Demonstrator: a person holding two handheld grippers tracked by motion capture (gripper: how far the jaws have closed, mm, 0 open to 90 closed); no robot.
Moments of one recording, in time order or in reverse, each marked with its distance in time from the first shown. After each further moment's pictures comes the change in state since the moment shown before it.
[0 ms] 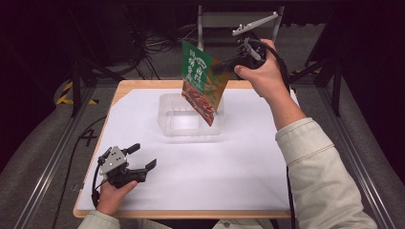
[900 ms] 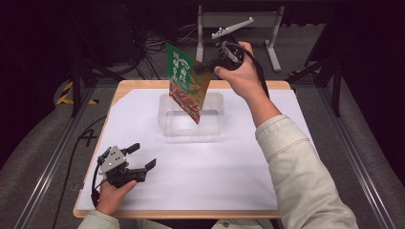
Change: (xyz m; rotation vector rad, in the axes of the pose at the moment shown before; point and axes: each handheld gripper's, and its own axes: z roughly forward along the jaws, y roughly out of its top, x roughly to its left) left arm 0.001 0.000 -0.001 -0.005 -0.005 -0.006; right arm -0.006 0.007 0.052 -0.029 0.019 -0.018
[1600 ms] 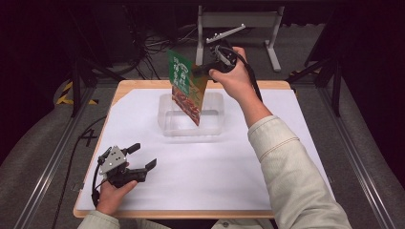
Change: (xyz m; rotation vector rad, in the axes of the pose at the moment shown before) left arm -0.001 0.000 0.001 -0.002 -0.003 0.004; right arm -0.014 -0.009 0.024 0.028 -0.047 0.066
